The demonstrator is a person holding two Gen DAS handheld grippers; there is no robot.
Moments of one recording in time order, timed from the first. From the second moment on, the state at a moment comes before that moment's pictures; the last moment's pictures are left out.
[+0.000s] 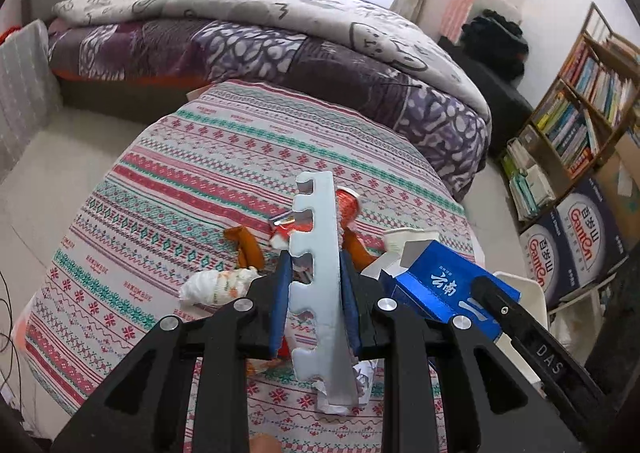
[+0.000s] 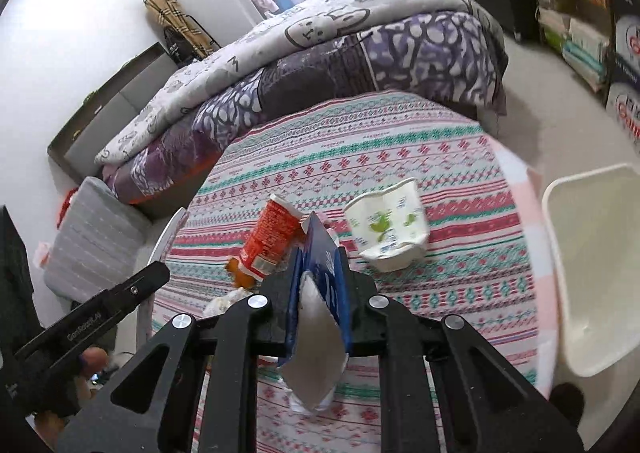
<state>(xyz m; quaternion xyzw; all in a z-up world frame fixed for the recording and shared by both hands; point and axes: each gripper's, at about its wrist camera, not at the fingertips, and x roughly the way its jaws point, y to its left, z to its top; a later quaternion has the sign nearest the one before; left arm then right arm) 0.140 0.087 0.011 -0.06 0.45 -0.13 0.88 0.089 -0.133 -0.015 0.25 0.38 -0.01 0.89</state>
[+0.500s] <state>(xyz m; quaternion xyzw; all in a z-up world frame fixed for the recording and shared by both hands) 0.120 0.030 0.009 -0.03 0.43 -0.17 0.89 0.041 -0.220 0.008 0.31 0.33 -0.08 0.89</state>
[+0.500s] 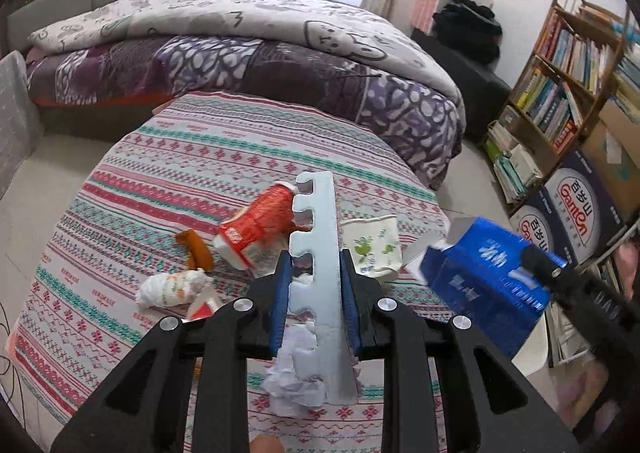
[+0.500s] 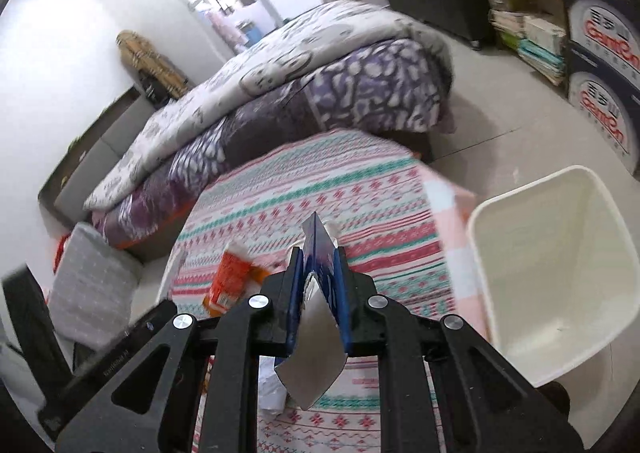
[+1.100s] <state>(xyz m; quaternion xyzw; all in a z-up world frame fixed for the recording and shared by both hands) 0.084 -0.068 -0.003 0.02 0.43 -0.26 0.86 -0.030 -0.341 -0.002 0.35 0.33 -0.26 0.84</state>
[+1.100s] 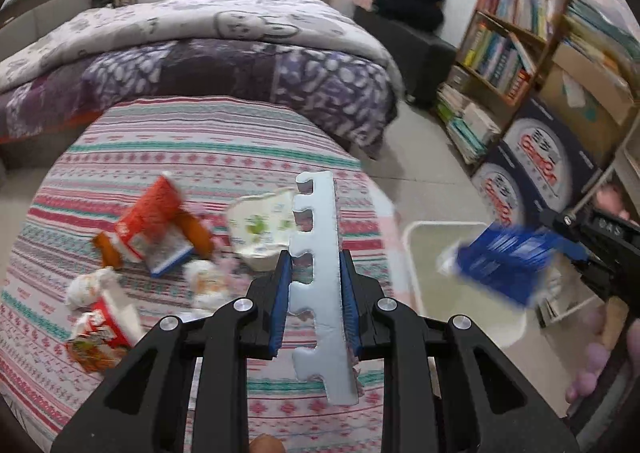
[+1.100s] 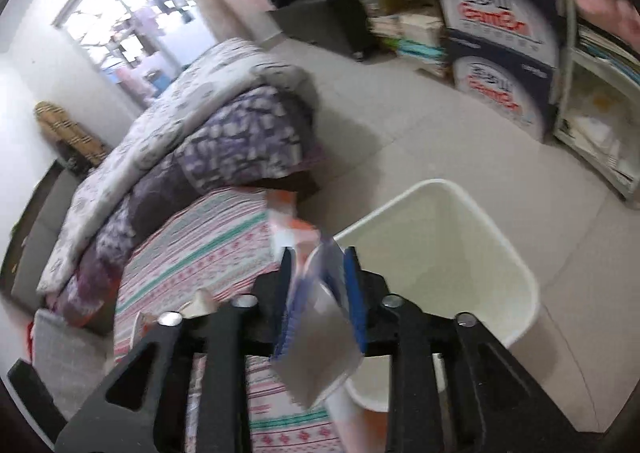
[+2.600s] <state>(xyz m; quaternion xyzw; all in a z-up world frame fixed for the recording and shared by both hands) 0.011 -0.172 -0.007 0.13 0.41 -0.25 0.87 -0.057 -0.361 0.016 0.29 0.30 -0.33 0.85</state>
